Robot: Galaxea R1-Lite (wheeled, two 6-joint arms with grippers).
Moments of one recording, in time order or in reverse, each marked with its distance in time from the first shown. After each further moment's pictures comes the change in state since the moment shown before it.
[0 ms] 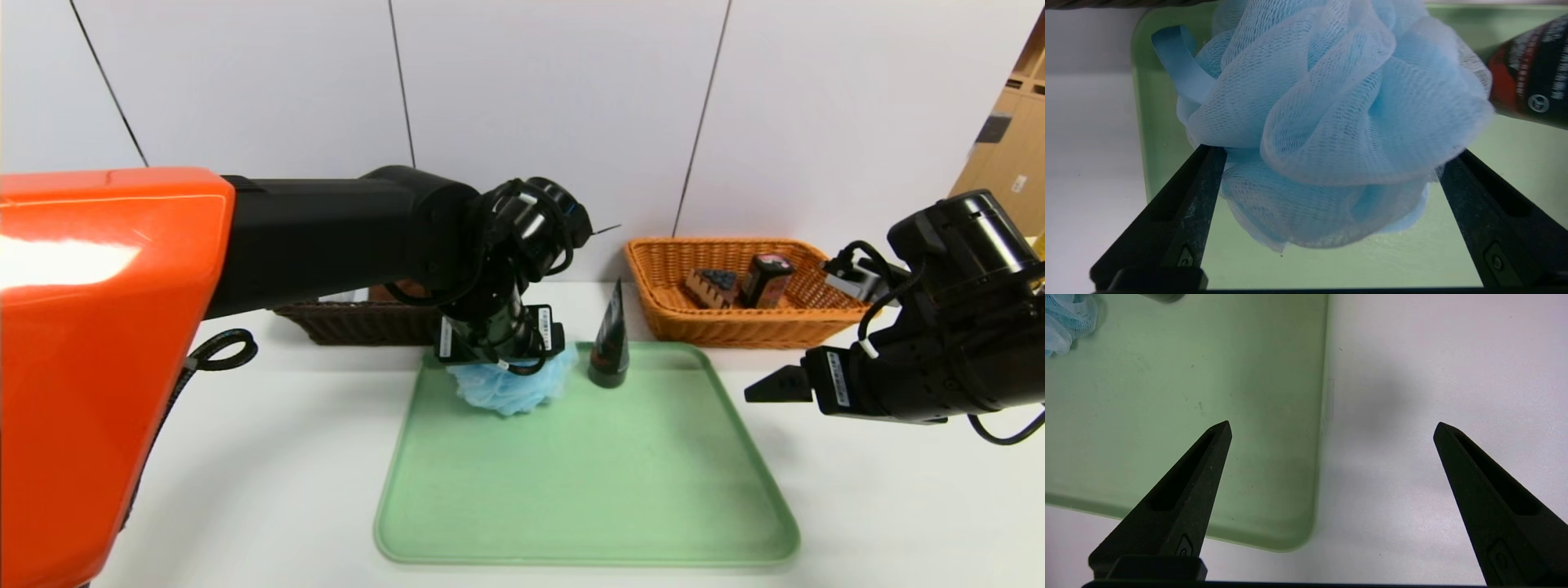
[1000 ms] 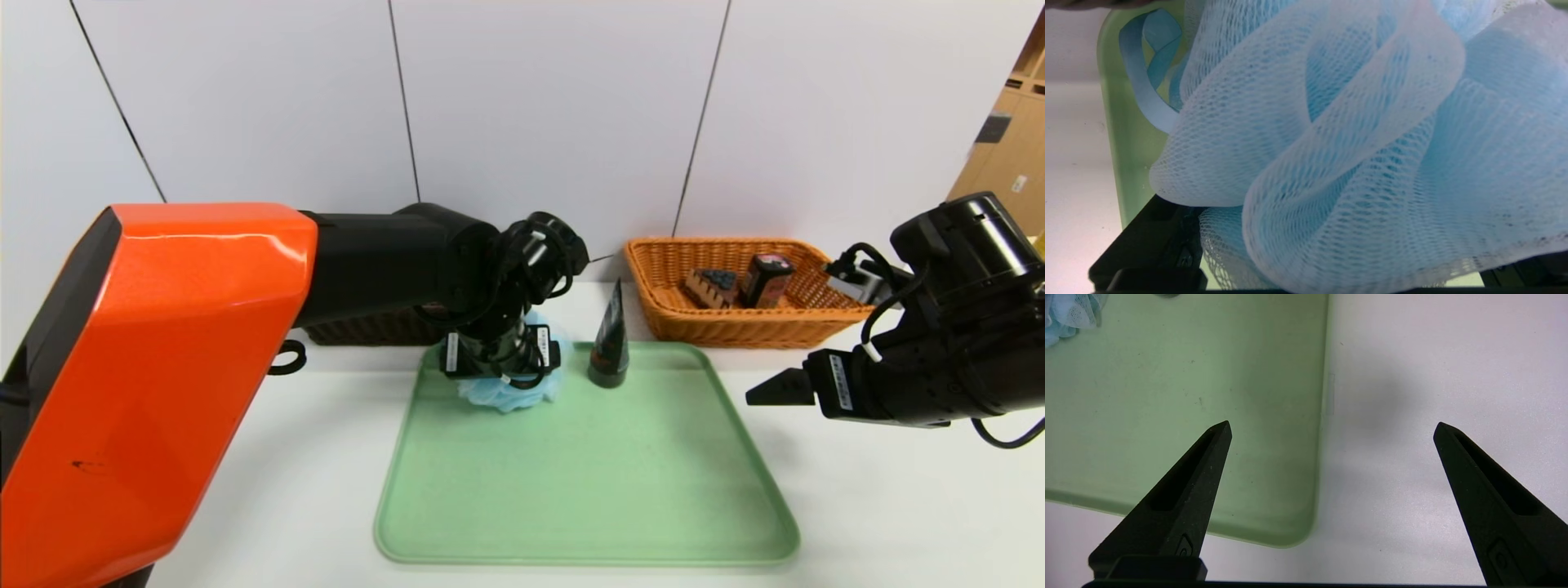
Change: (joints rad) left arm 0.029 0.080 0.001 -0.030 -0.004 0.006; right arm 0.003 -0.008 0.009 0.001 0.001 0.003
